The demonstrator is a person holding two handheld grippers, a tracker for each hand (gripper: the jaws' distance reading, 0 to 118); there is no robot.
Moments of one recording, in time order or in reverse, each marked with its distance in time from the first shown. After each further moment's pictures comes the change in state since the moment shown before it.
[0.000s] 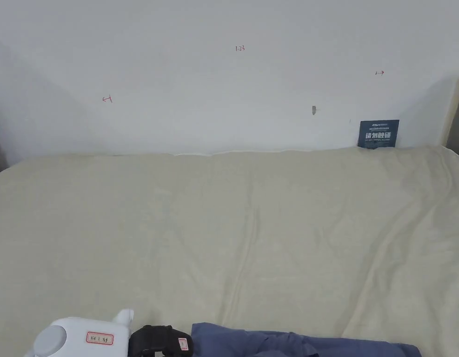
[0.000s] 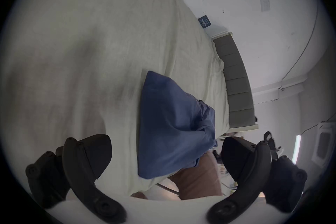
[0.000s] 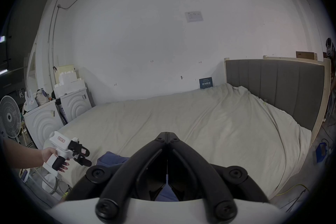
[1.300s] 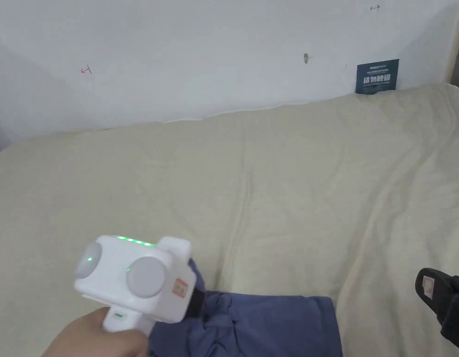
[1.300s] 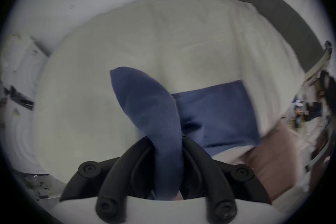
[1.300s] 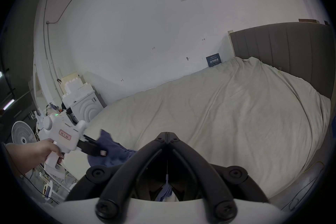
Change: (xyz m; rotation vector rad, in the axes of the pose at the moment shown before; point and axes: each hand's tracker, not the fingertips) left arm 0.204 -0.023 -0.056 -0.054 0.743 -0.617; right arm 0.011 -0.022 -0.039 -0.122 0.095 -0.187
